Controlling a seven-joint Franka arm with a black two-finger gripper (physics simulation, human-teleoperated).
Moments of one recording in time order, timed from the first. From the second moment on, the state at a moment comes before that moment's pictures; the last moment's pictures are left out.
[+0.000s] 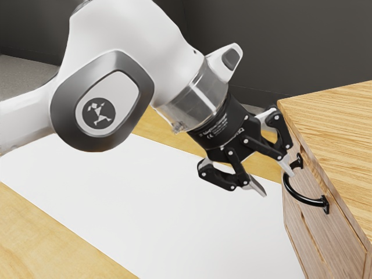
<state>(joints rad) -0.70 -0.18 0.24 -1.76 -0.22 2.07 -1.19</state>
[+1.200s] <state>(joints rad) -0.70 -0.27 0.26 -1.87 -0.21 2.07 -1.18</state>
